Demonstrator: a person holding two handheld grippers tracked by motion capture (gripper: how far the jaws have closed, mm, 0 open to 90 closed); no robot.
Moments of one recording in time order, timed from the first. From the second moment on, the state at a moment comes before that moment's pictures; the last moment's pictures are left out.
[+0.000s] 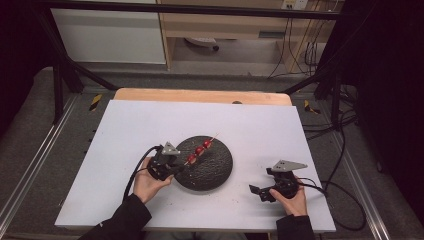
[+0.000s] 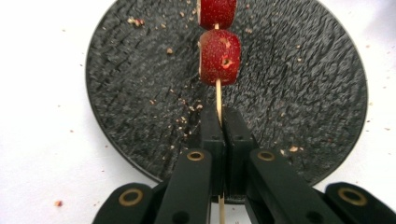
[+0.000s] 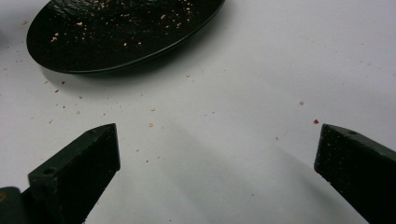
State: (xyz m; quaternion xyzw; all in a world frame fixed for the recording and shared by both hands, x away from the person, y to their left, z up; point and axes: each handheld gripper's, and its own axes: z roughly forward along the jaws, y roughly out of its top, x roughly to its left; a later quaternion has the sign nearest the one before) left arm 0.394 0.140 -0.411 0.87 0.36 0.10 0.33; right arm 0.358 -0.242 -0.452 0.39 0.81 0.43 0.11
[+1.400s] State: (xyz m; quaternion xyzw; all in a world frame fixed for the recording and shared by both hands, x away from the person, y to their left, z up) left arm 0.377 0.188 -0.403 0.86 0.35 0.13 0.36; right arm 0.358 -0.244 -0.450 0.40 0.80 0.44 0.10
